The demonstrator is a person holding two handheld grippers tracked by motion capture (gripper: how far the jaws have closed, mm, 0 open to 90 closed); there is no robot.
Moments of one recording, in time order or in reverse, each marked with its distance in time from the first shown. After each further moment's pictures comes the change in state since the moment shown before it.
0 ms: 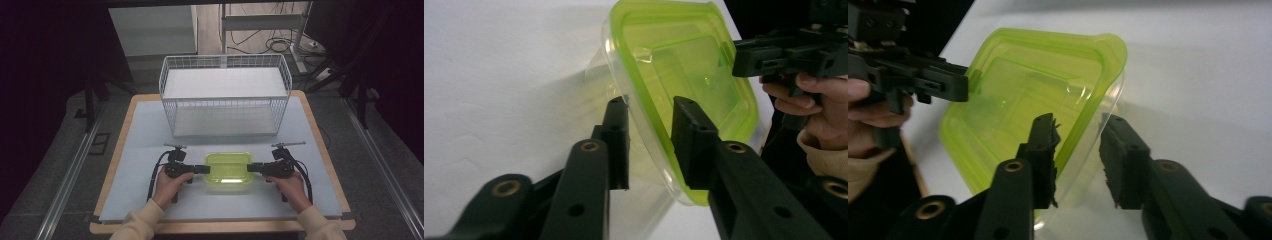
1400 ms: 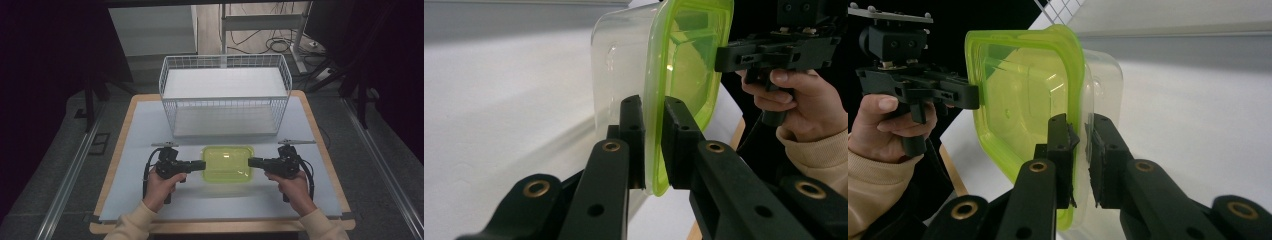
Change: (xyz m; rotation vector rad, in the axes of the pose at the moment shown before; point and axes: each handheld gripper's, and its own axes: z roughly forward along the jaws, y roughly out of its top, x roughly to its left) left arm -0.036 0.001 -0.040 -0.112 -0.024 0.149; right arm 0.033 0.007 -0.030 -0.133 0.070 -0.072
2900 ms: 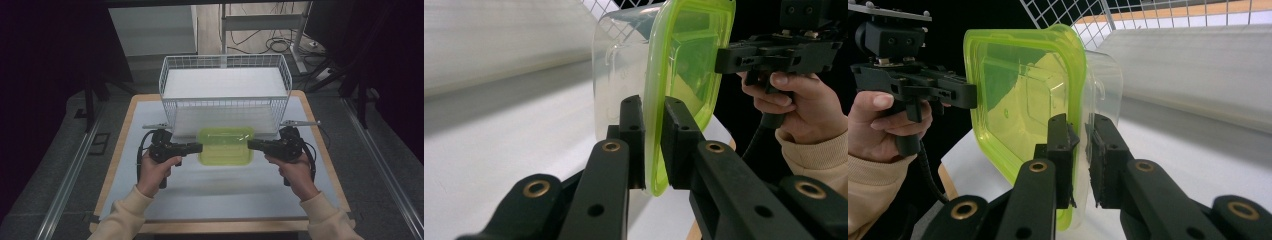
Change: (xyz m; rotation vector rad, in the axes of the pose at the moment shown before) left arm -0.020 0.049 -0.028 -0.068 0.011 0.069; right arm 0.032 0.053 -0.015 -0.063 -0.026 -0.114
